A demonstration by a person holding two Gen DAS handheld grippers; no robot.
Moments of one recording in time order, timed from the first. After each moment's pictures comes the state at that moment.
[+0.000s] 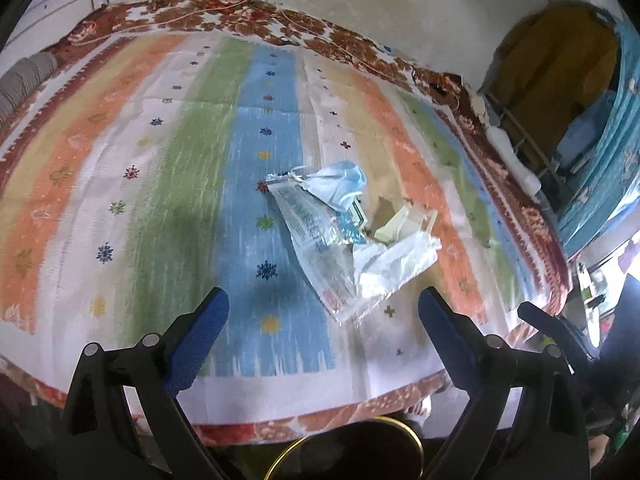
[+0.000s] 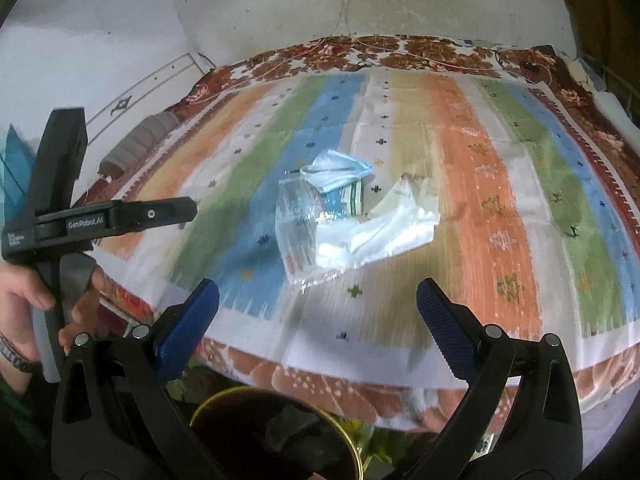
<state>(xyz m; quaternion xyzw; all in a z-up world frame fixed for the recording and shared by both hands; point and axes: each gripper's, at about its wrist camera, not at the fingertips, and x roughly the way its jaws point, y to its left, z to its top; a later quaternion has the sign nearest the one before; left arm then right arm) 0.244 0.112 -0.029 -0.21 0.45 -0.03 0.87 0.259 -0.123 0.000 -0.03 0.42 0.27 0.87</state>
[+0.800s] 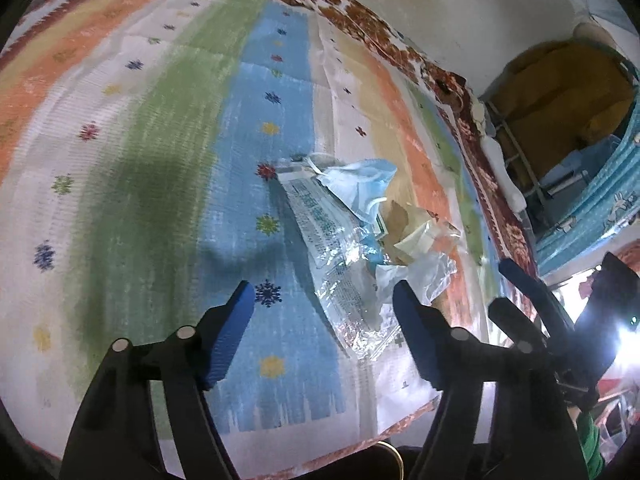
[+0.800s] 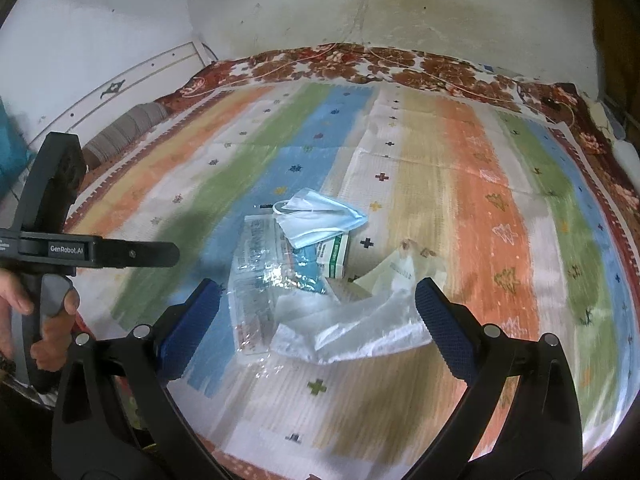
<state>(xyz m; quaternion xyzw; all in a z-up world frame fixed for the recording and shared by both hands) 0.302 0.149 -0.091 -0.29 0.48 -0.09 0.82 0.350 -0.078 -0.032 -0.09 0.39 0.29 0.87</state>
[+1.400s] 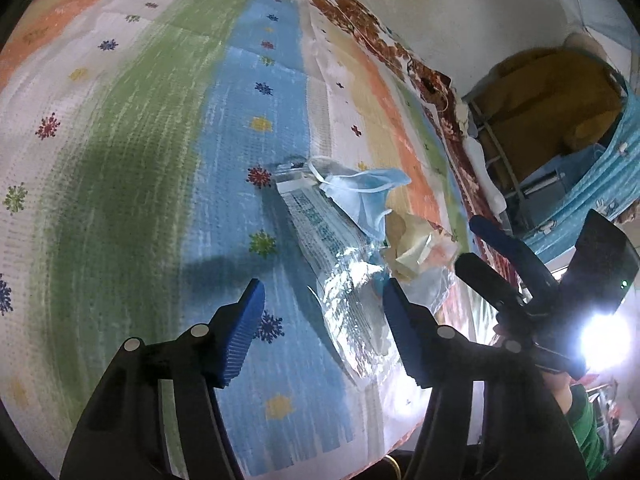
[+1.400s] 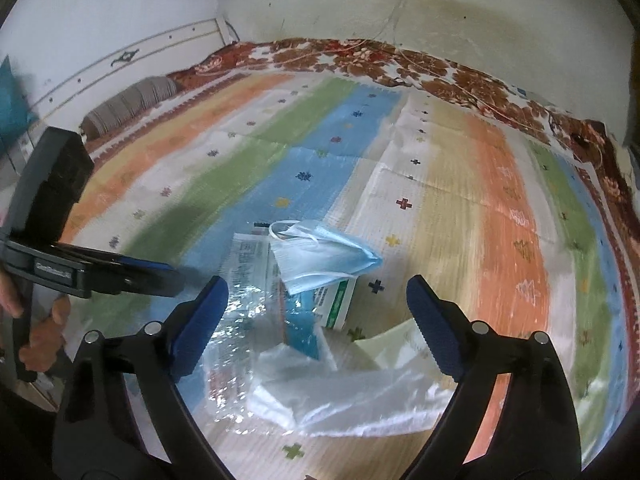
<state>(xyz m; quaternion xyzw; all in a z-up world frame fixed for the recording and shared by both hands) 0.327 0.167 -0.122 -0.33 0.47 -0.13 0.81 0.400 -0.030 -0.050 -0.16 0.39 0.32 0.85</state>
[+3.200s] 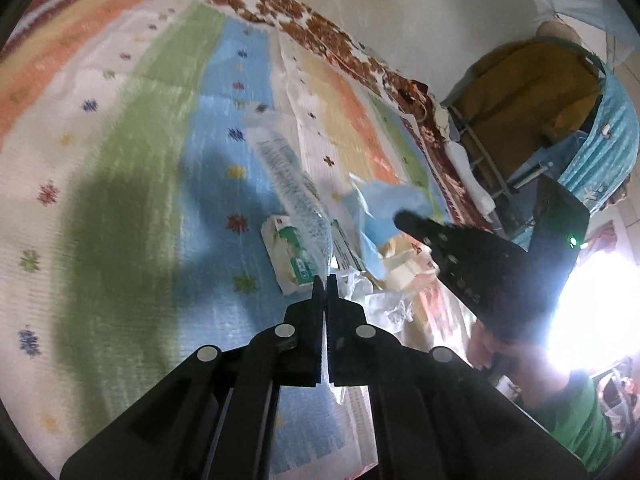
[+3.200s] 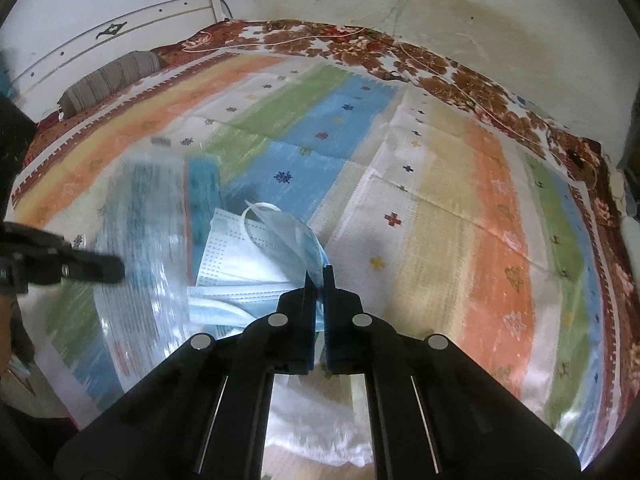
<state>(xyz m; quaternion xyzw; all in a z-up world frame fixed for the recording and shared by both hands) 0.322 0.170 -0.078 -0.29 0.43 -0.14 0.84 0.424 -0.008 -0.048 -0.20 0.39 0.28 0.85</state>
